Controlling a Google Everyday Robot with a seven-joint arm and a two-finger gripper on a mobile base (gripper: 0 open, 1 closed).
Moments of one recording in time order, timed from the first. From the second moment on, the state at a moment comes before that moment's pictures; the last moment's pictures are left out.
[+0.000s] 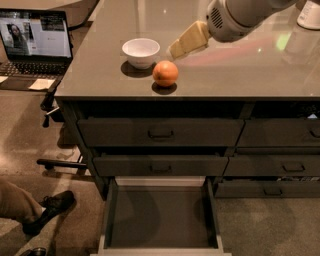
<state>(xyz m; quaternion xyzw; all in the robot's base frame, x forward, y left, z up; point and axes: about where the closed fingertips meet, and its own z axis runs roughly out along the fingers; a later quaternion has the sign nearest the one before) 0.616 -0.114 0.995 -0.23 0.91 0.06 0.35</state>
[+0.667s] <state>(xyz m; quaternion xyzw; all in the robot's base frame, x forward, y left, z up) 0.623 -0.113 0.976 -0.20 0.91 0.07 0.36</state>
